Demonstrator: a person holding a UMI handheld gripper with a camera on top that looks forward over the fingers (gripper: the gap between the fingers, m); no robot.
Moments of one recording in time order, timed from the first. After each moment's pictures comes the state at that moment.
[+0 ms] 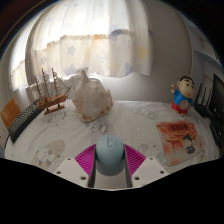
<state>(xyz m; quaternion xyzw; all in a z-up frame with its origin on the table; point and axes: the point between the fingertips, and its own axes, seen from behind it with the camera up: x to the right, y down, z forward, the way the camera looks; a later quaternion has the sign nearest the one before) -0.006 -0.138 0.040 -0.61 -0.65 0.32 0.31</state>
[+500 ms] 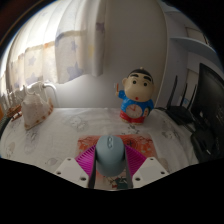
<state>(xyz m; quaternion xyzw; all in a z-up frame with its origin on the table) -0.076 0.150 0.047 -0.64 -0.62 0.29 0.35</state>
